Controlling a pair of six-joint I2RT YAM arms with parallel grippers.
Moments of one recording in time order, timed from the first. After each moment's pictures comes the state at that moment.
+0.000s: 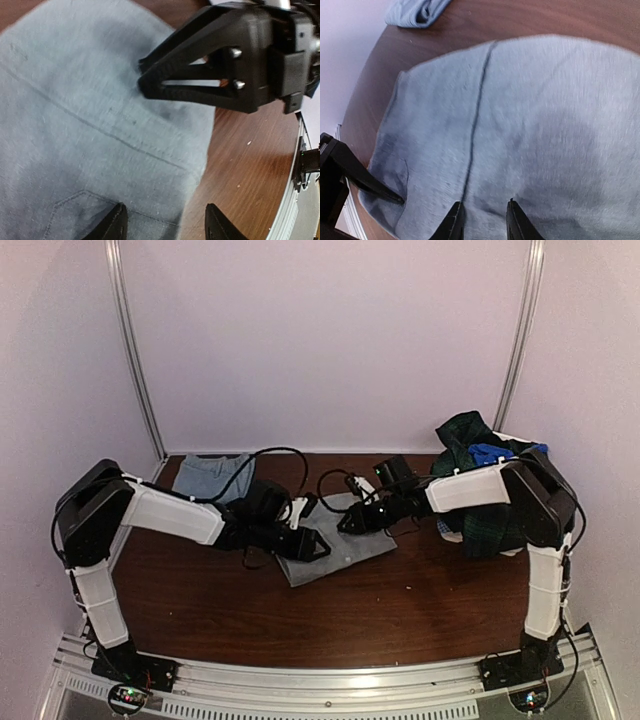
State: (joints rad) left arm -0.81 1.84 1.04 0.13 0.32 -0.46; right arm 0.60 2.02 1.31 -0.06 -0.45 0.33
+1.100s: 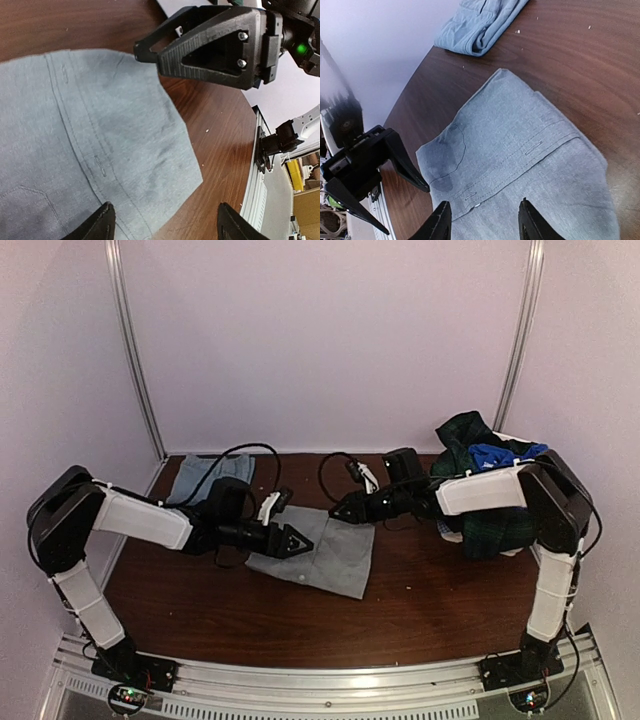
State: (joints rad) left arm -0.69 1.68 0.82 0.31 0.59 -0.44; right arm 0.62 1.90 1.20 0.12 -0.55 0.43
